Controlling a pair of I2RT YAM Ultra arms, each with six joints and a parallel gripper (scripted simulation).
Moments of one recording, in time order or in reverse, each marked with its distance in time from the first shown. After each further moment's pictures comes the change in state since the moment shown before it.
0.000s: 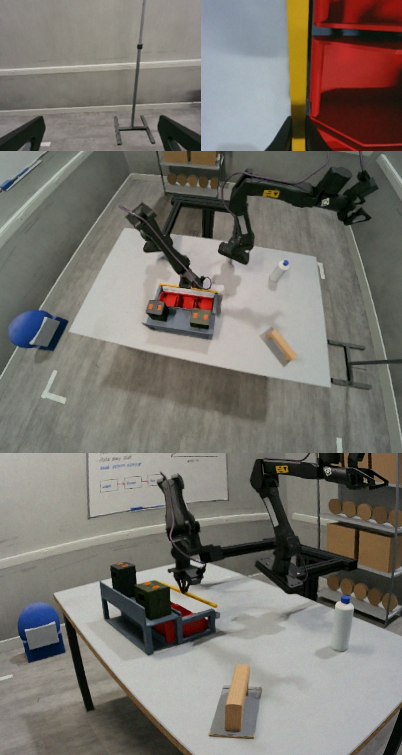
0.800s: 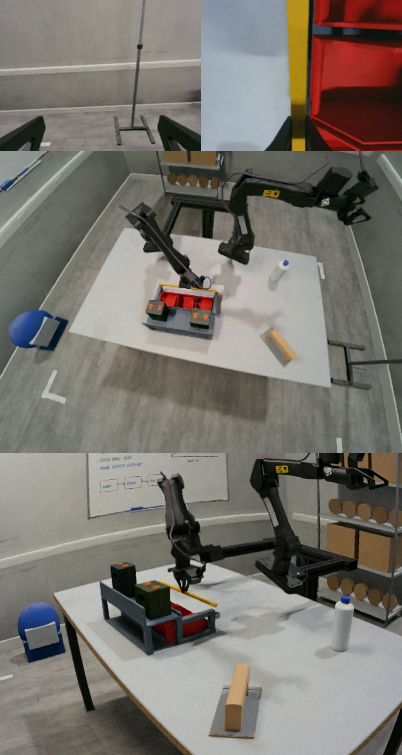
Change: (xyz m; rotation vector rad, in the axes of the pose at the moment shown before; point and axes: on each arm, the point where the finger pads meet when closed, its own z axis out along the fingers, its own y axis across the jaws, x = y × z) left arm 0.000 0.000 0.000 0.000 0.000 0.000; right arm 0.001 0.000 -0.002 -0.002 0.003 -0.002
